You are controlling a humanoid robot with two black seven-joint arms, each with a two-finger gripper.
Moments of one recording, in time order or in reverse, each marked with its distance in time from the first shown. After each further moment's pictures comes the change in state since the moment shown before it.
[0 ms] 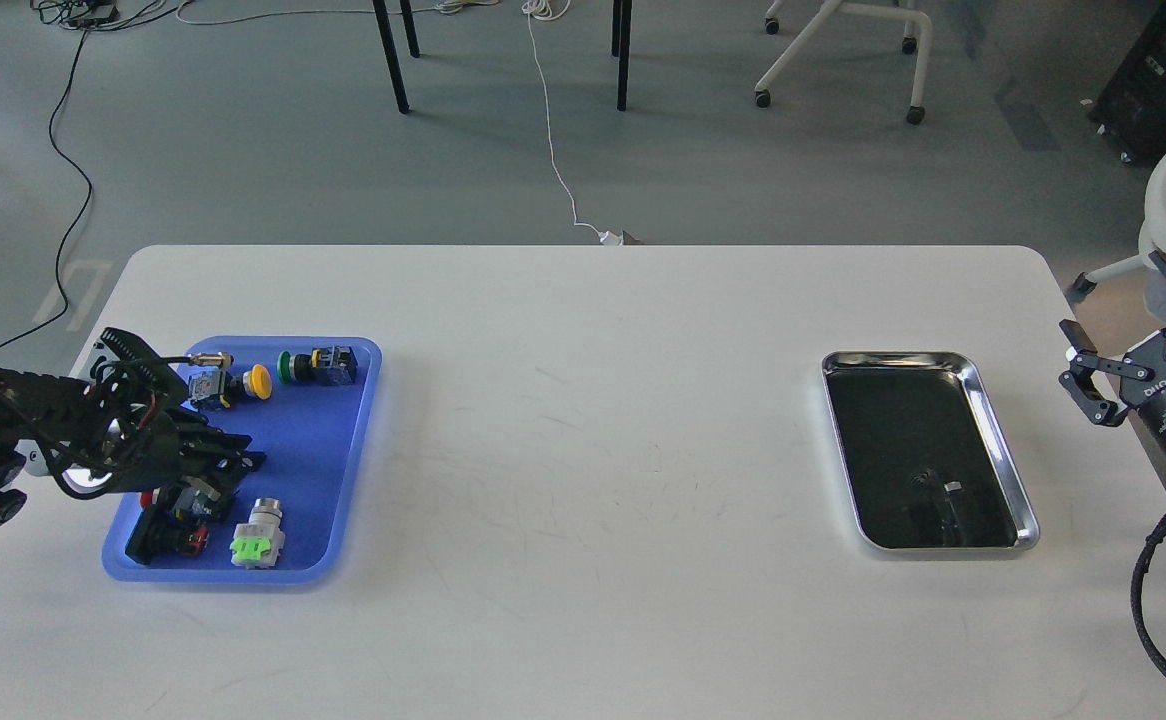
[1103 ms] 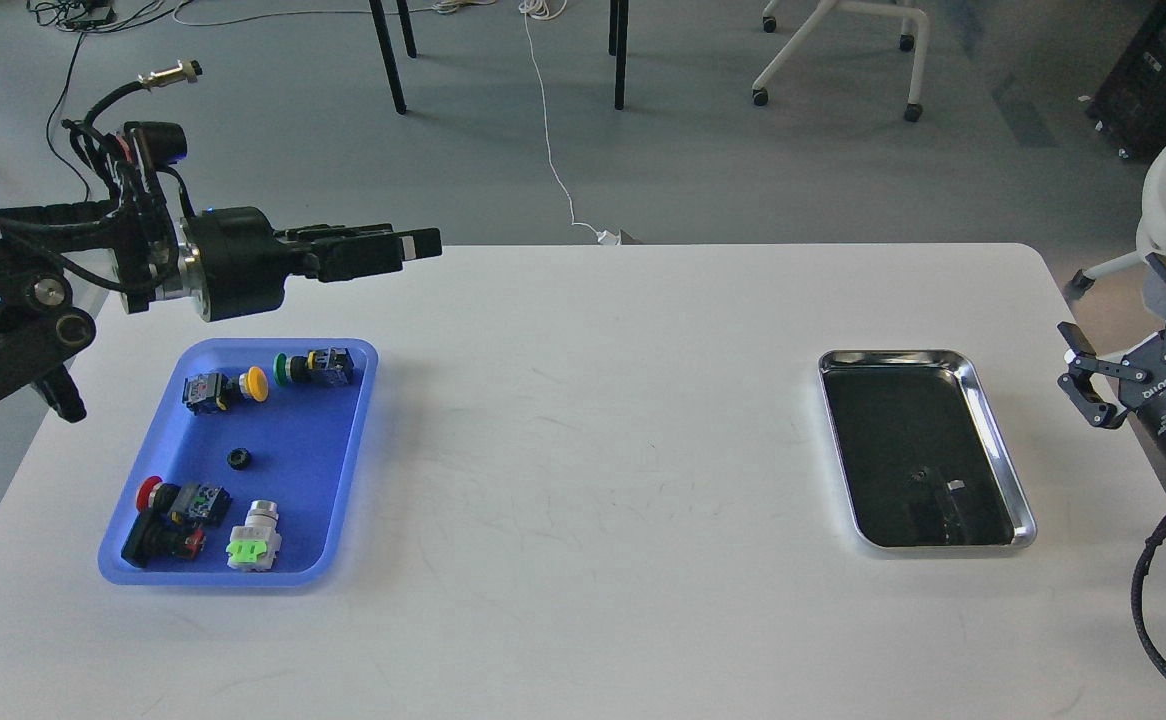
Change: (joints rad) left arm -0.199 0.000 -0.101 -0.284 -1.028 -0.060 0.001; right arm 0.000 0.000 -0.006 0.001 -0.010 0.000 0.000
